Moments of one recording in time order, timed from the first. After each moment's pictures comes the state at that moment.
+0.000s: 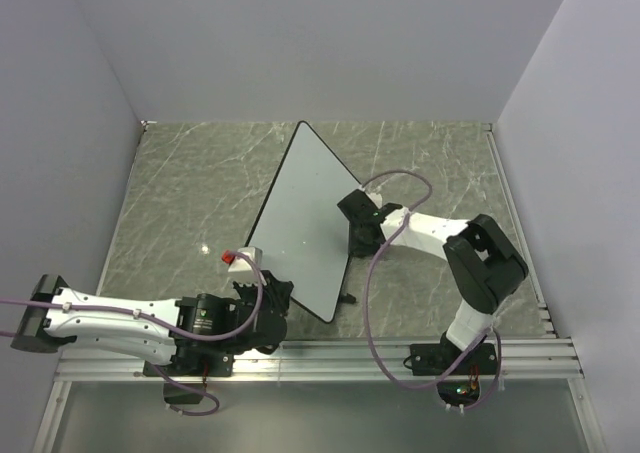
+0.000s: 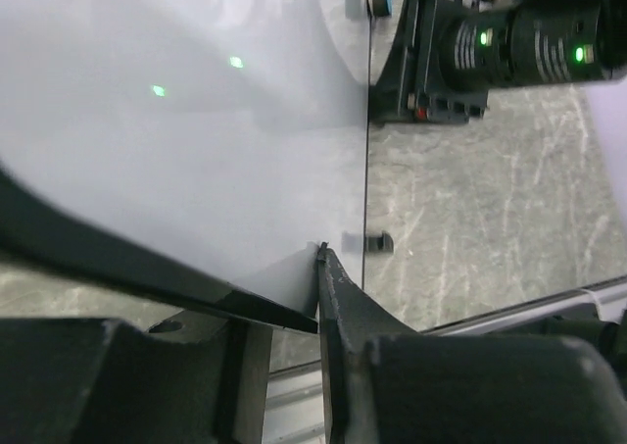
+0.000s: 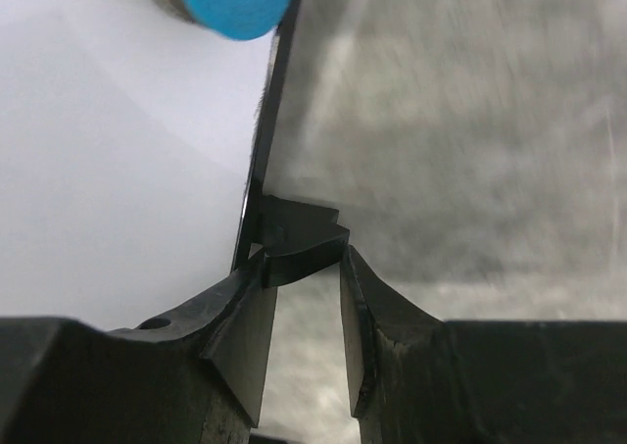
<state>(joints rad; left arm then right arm) -1.59 0.89 0.66 -0.64 -1.02 -1.36 0.67 1.69 0.97 -0.49 0.21 0.69</state>
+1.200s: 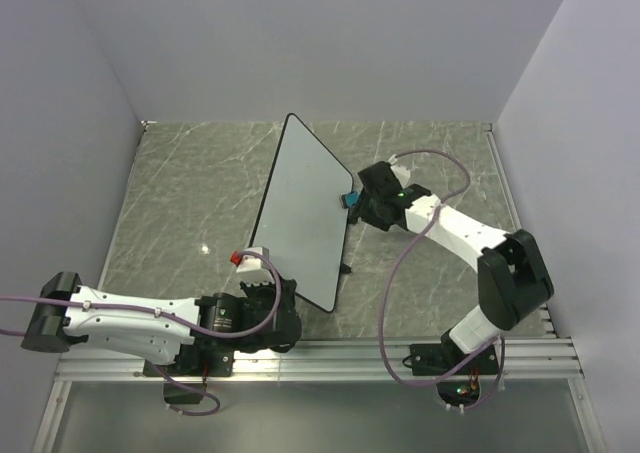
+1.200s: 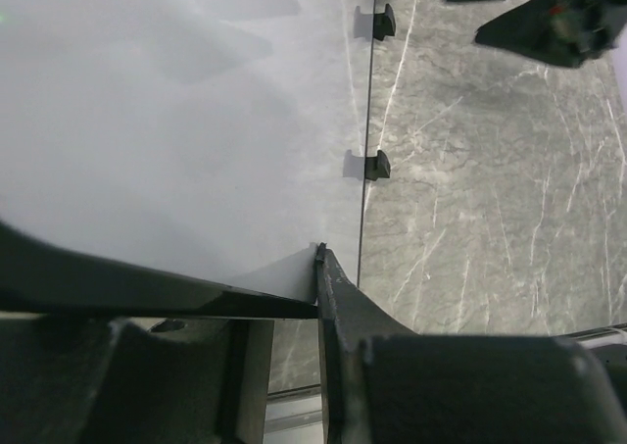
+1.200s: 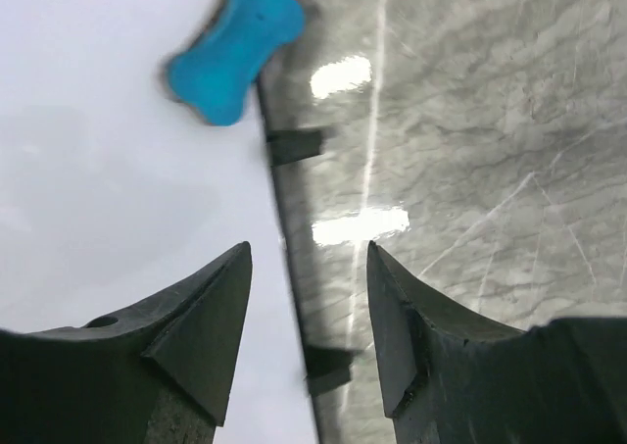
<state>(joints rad) -1.56 1.03 0.70 -0.67 -1.05 -1.46 0.56 1.59 1.10 -0.52 0.25 0.89</state>
